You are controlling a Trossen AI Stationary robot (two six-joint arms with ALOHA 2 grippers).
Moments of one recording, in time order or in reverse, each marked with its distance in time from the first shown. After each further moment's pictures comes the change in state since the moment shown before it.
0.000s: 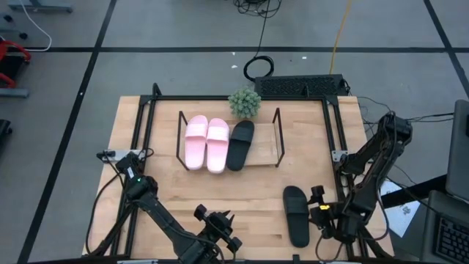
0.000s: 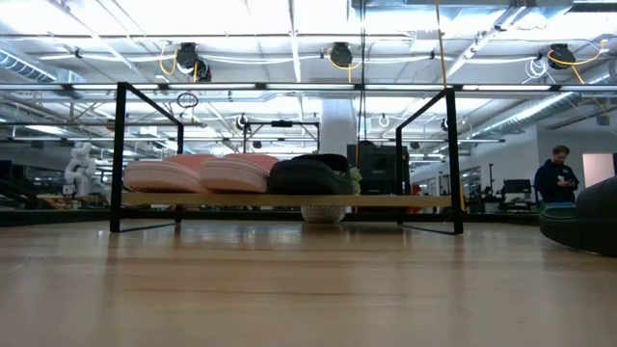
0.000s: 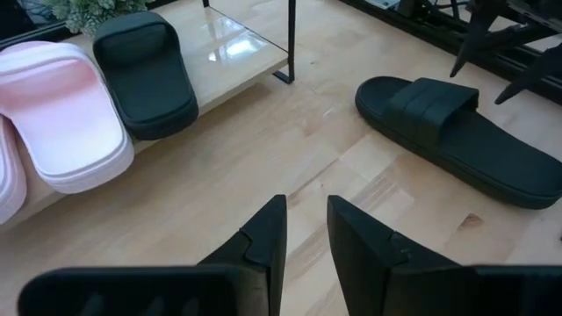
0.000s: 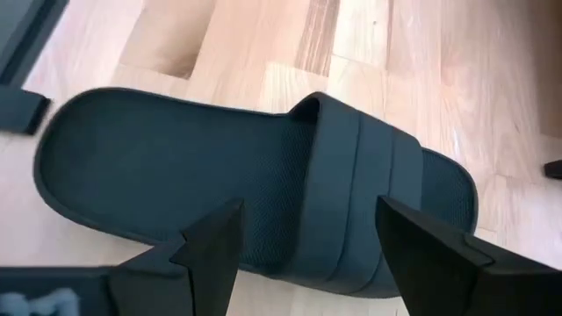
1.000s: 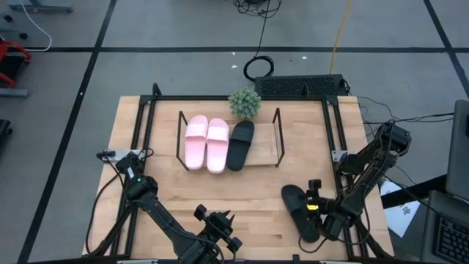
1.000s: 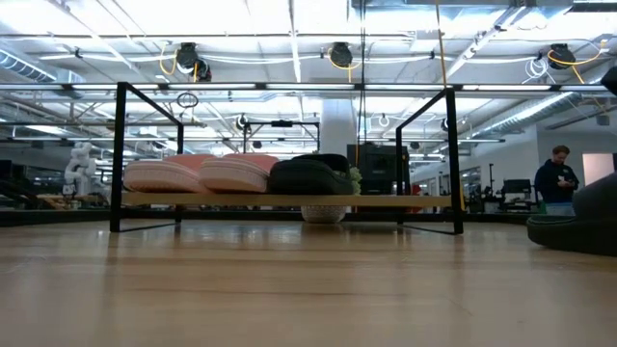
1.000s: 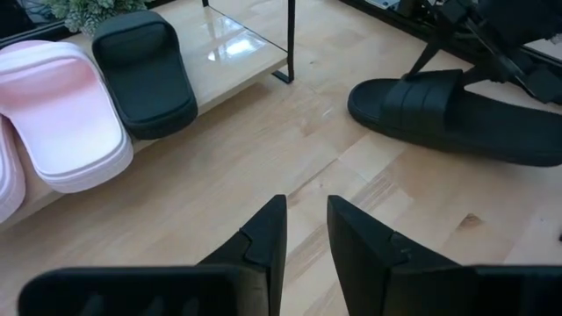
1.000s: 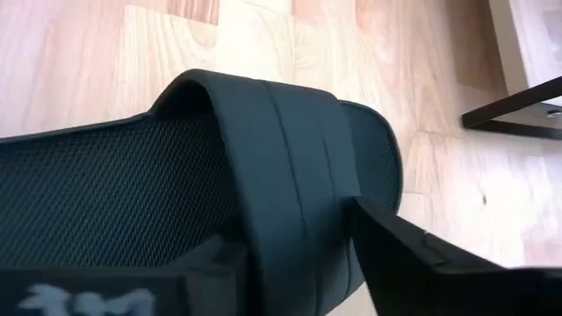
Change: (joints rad) left arm 0.000 0.000 0.000 0.003 0.000 0.000; right arm -0.101 0.141 0.001 -0.118 0.078 0.084
